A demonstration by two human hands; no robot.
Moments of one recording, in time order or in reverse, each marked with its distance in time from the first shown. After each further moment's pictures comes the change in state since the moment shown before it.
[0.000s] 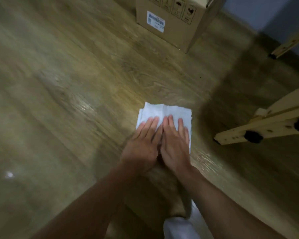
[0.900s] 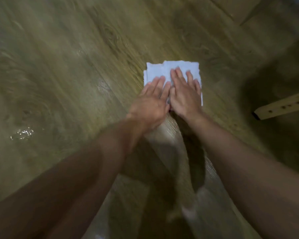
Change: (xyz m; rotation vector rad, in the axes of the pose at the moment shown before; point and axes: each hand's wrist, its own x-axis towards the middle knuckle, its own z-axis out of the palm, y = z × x) left_hand -0.071 -0.022 0.013 0.008 -0.038 -0.366; right_hand 0.018 -0.057 0.039 -0.161 0.049 -0.253
